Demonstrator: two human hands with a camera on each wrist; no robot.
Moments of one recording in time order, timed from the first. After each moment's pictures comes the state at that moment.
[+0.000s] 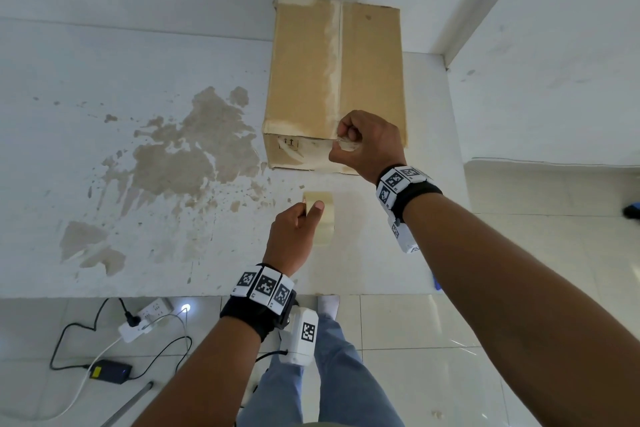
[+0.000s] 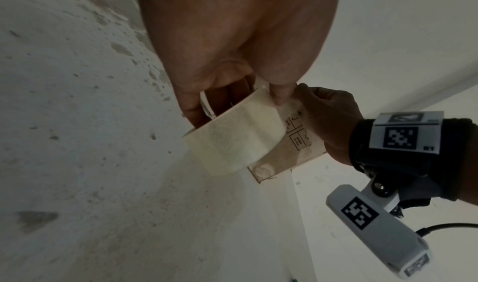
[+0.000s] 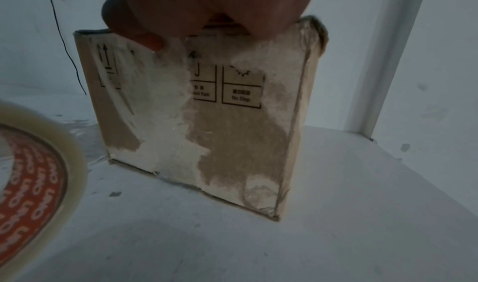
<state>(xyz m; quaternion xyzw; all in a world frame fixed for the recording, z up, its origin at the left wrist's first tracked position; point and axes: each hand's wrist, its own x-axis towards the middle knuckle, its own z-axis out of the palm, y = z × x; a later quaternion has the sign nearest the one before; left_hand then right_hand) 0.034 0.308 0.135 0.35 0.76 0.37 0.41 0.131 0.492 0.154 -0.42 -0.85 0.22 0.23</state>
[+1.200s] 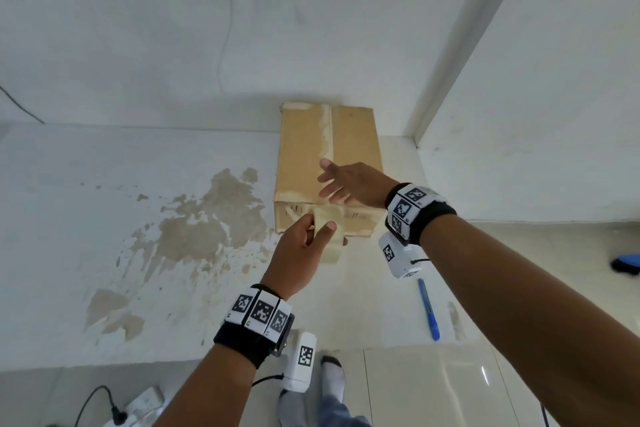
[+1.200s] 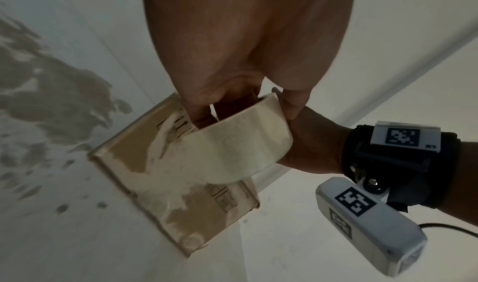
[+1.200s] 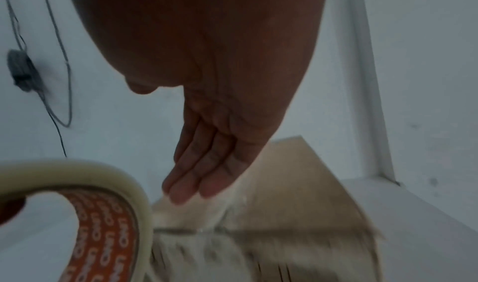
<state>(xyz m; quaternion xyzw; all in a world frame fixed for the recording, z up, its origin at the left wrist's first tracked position) 0.012 0.319 0.231 0.44 0.65 0.45 0.42 0.111 0.479 0.285 -0.43 -0.76 0.49 0.00</state>
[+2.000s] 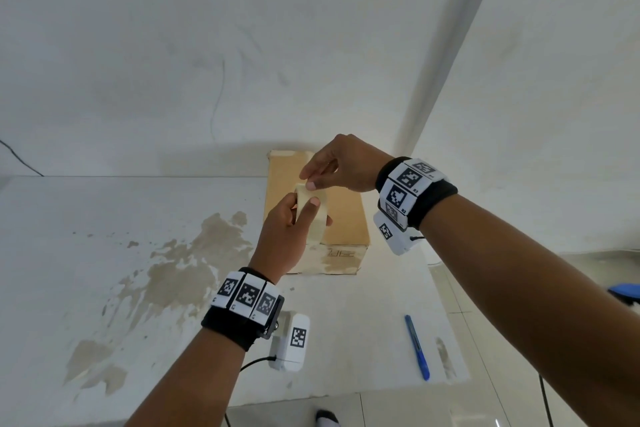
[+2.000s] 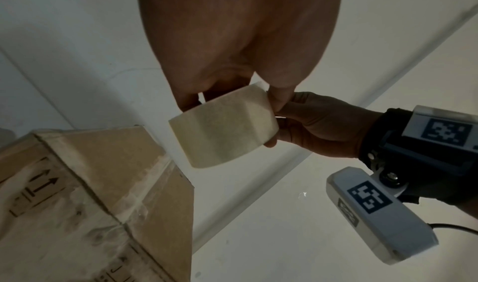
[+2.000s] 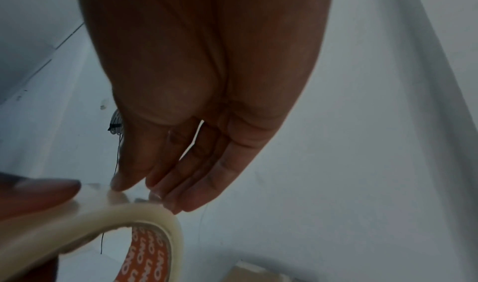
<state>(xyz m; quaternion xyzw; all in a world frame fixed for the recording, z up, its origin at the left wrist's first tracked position) 0.009 0.359 0.324 0.47 0.62 0.53 0.33 0.111 0.500 0.402 -0.32 -0.89 0.31 0.06</state>
